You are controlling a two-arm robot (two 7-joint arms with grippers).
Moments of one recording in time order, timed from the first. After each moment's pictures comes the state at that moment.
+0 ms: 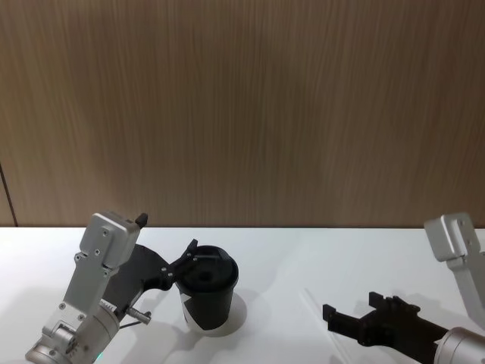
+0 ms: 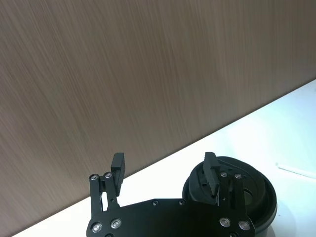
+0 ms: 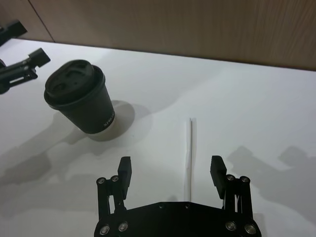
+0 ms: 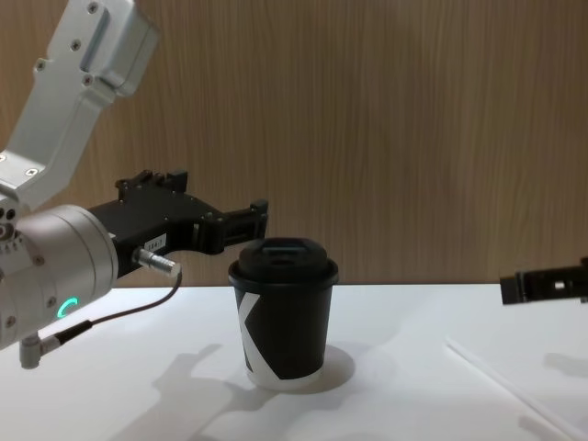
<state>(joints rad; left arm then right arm) -0.24 0.38 0.45 -1.63 -0.20 0.01 -0.01 0.03 0.41 -0.15 -1.97 0.51 0.78 0.16</state>
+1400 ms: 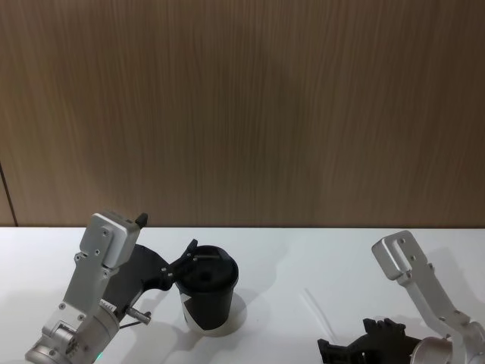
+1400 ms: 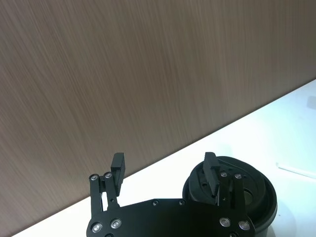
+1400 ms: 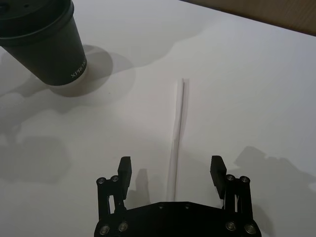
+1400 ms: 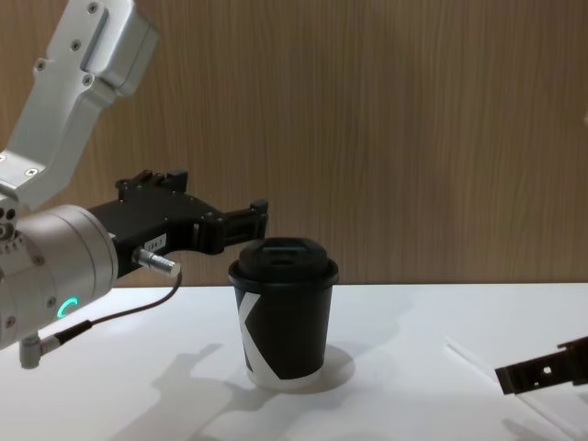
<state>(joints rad) -0.24 0.38 0.45 -1.63 -0.20 0.01 -0.01 0.13 0.46 -0.29 -1.88 0.39 0.91 0.13</state>
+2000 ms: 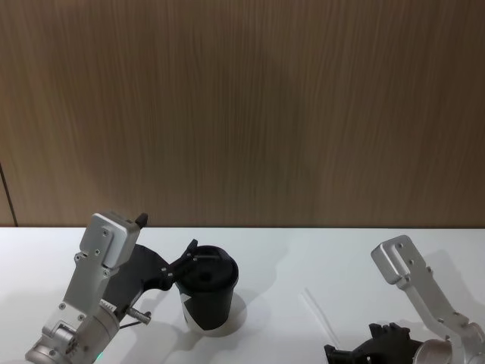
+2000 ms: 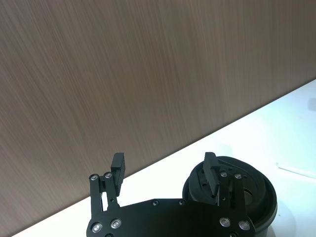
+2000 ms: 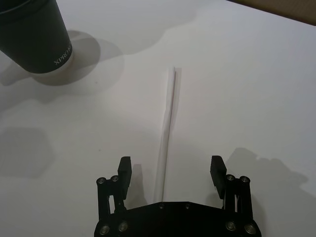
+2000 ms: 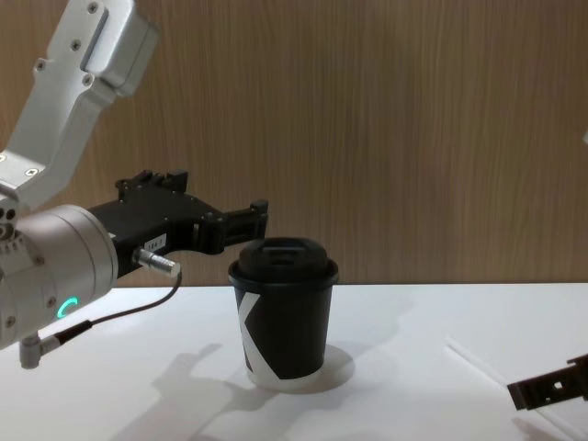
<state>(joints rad) -0.24 0.38 0.45 -1.63 -0.20 0.01 -0.01 0.15 0.47 -0.30 -1.85 0.36 0.93 0.14</state>
